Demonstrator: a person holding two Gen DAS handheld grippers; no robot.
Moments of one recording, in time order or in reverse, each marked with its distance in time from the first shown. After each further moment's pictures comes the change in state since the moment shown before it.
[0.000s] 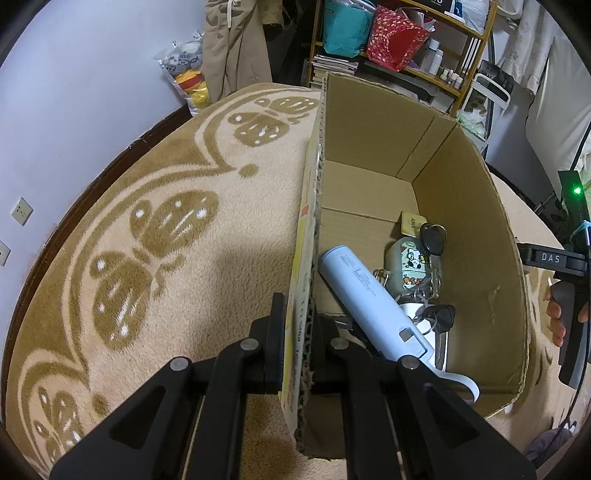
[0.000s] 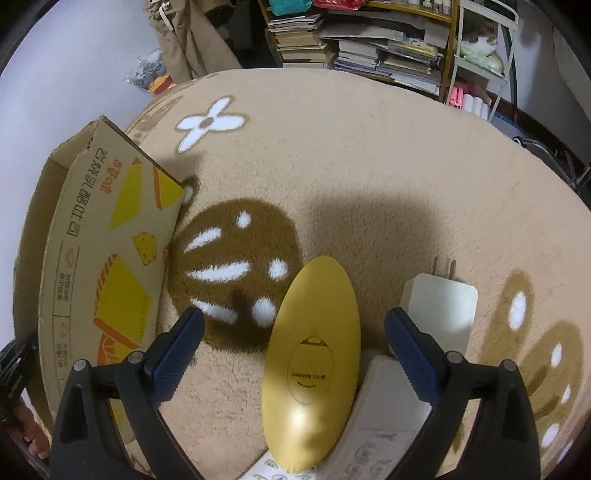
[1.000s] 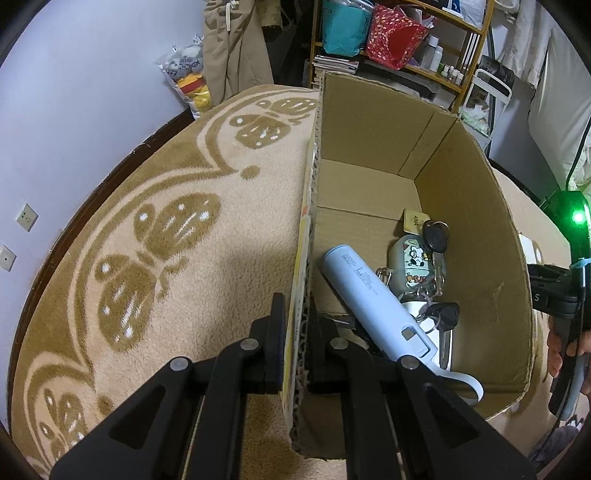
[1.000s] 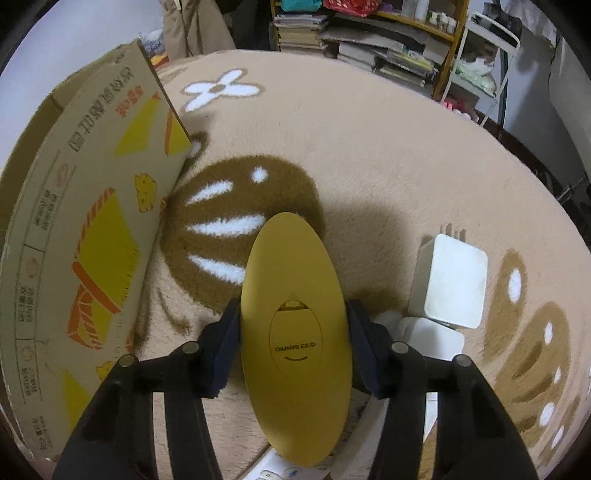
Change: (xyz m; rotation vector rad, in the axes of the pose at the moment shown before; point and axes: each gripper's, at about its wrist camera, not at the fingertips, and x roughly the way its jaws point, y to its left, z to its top) left arm 0.000 -0.008 -0.001 0.021 -0.007 0.030; right arm 0.002 0.035 -0.035 -0.081 -0.014 -0.139
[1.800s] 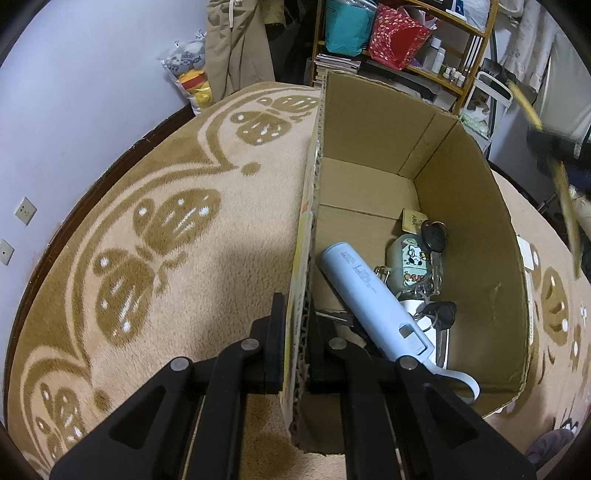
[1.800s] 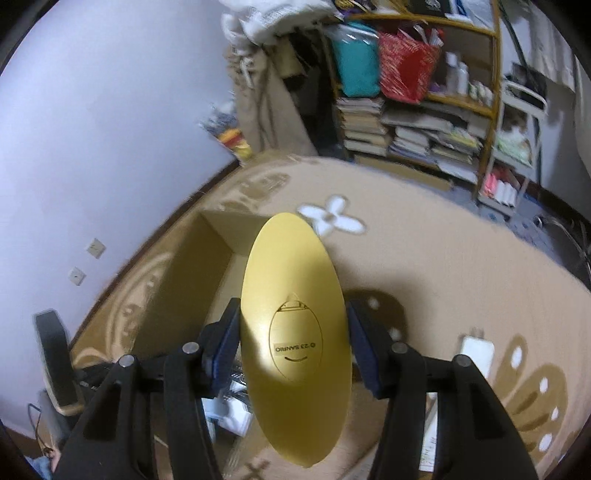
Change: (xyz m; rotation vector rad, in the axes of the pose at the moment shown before) left arm -0.001 0.003 -0.002 -0.018 0.007 -0.007; right arm -0.119 0.065 0.046 -0.038 -0.273 0.249
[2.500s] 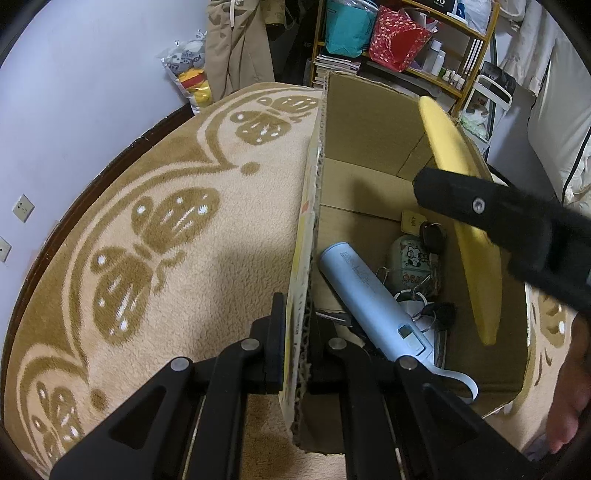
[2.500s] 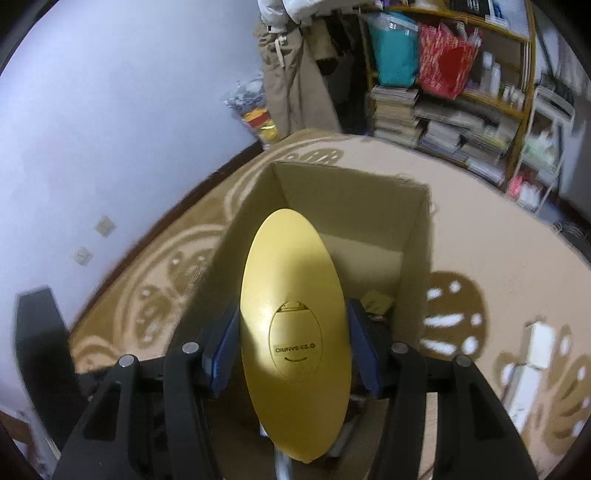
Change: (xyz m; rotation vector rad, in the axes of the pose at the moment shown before) left arm -0.002 -0.001 -0.001 -0.013 -0.001 -0.019; right arm 0.046 0.074 -0.033 -0.069 0.031 -0.021
